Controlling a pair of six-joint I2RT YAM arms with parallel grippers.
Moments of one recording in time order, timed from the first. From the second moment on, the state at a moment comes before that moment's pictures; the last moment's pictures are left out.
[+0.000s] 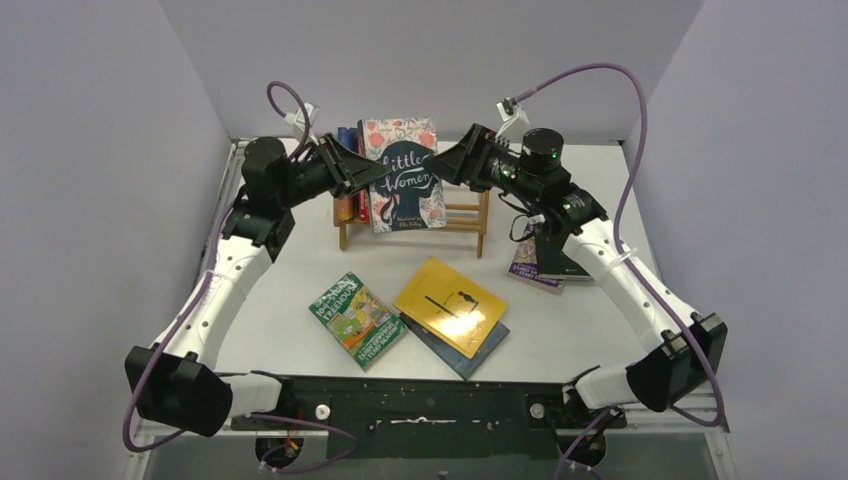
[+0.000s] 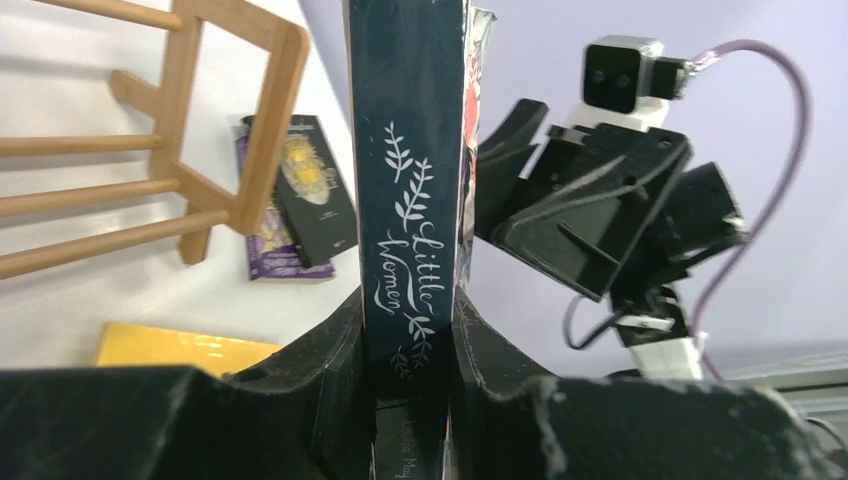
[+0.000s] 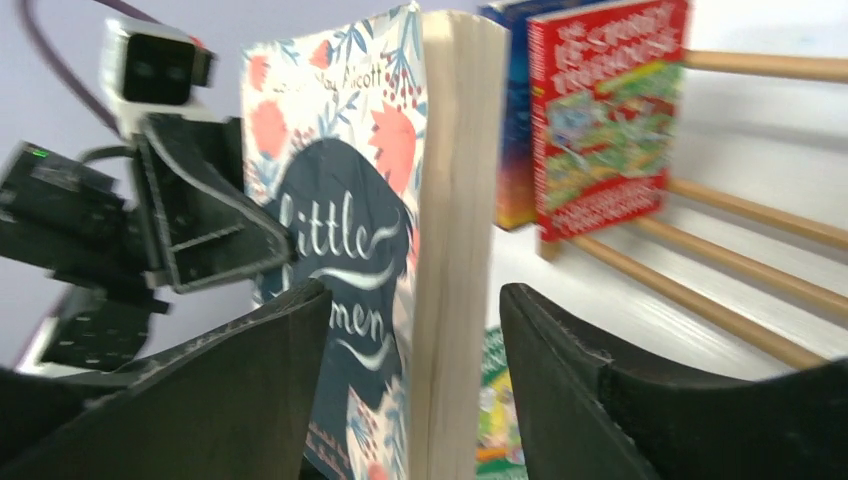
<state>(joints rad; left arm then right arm) -0.27 1.28 1.21 0.03 0.67 -1.07 0.50 1.41 1.38 -0.08 -0.43 0.78</state>
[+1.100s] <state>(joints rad) -0.48 1.71 1.63 -0.33 -0.16 -0.19 0.48 1.11 1.29 -0.57 0.13 0.48</state>
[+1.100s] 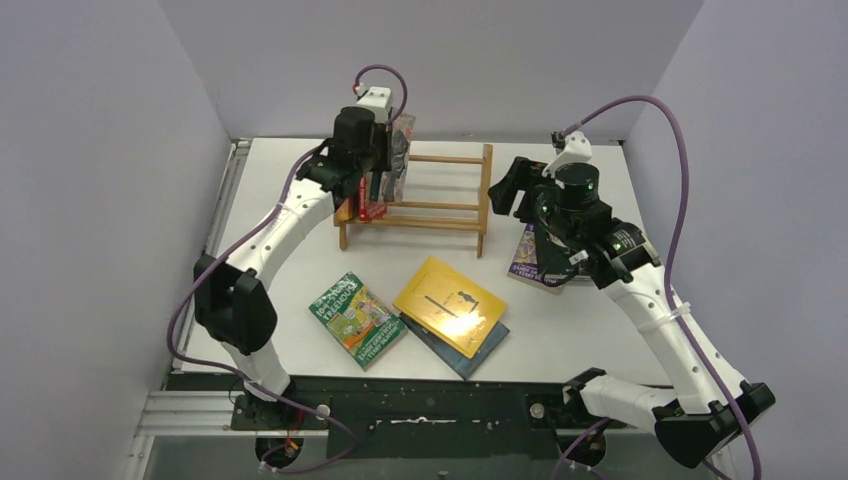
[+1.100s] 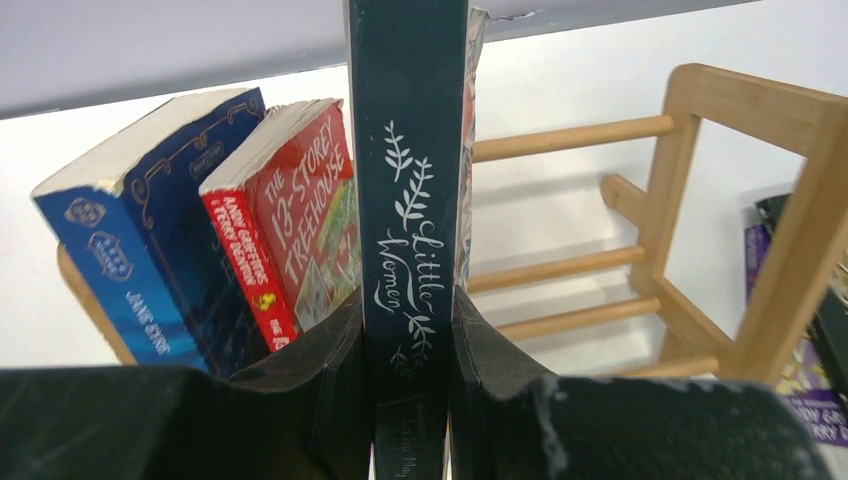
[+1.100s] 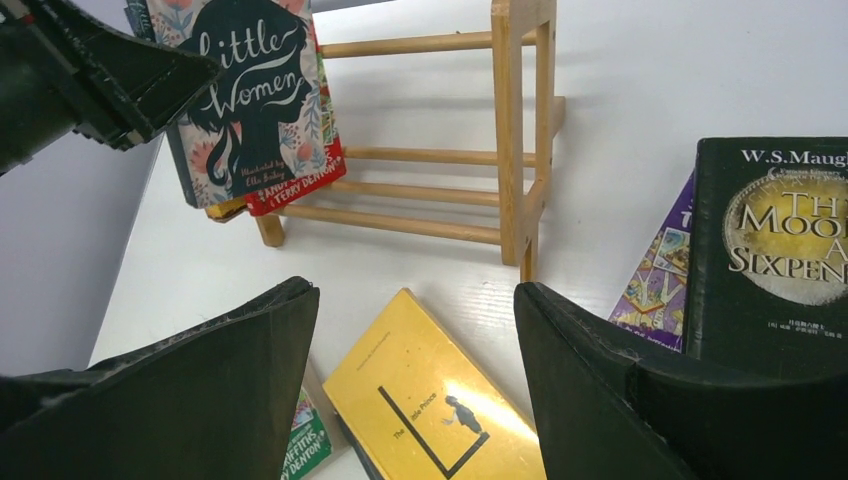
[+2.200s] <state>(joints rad) -0.44 1.82 1.45 -0.06 -0.36 -0.13 0.48 1.13 1.26 -0.61 0.18 0.48</state>
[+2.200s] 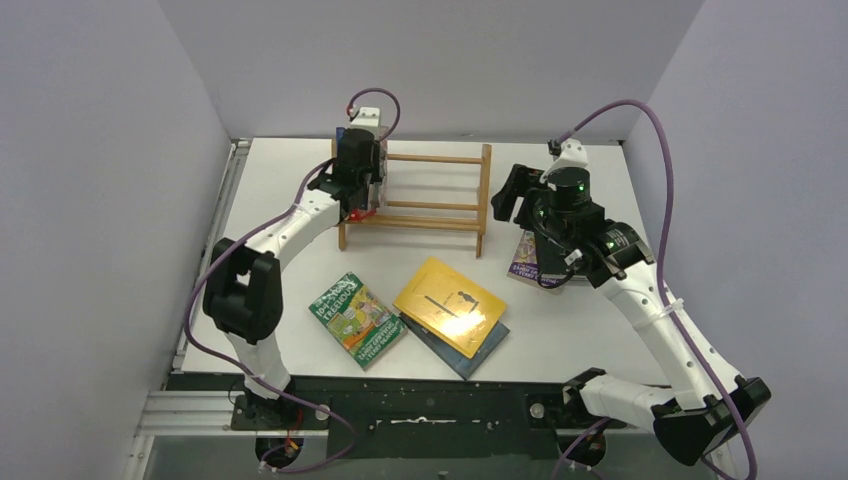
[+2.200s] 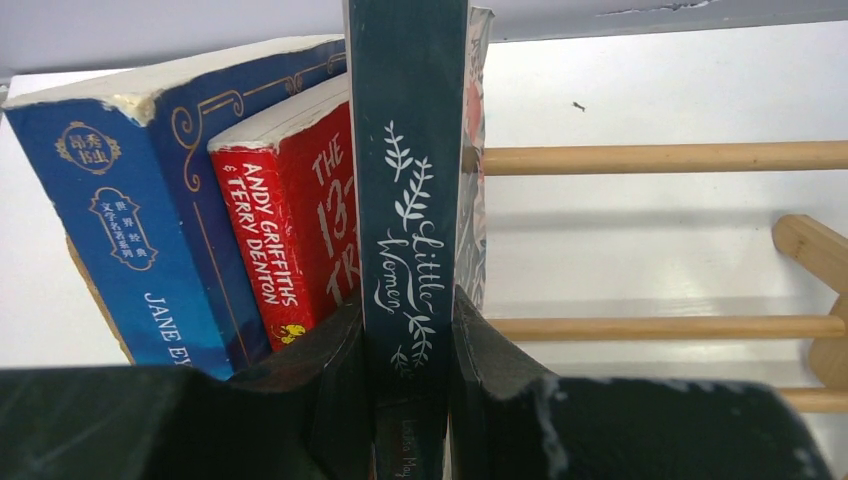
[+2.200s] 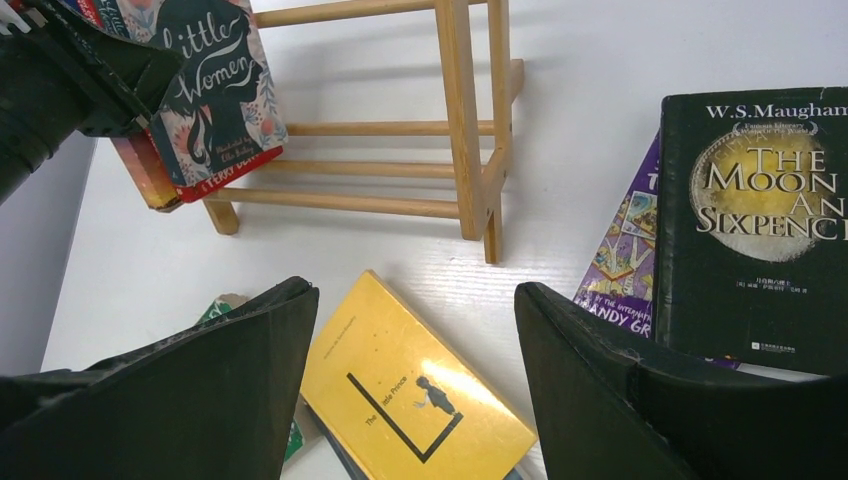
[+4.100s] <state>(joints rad) -0.23 0.75 0.70 -0.84 -0.05 -0.99 0.84 1.52 1.29 -0.57 0.06 0.35</state>
